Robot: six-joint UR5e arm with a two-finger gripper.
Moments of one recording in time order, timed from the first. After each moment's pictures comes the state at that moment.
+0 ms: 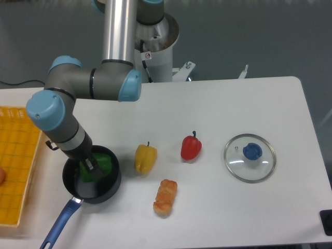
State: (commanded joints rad) arm 1.97 -2.05 -1.55 -1.06 1.72 0.92
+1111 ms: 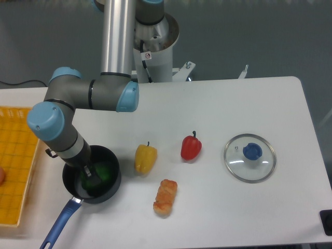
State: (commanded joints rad) arm 1.97 -2.08 -1.54 -1.03 1.72 0.96
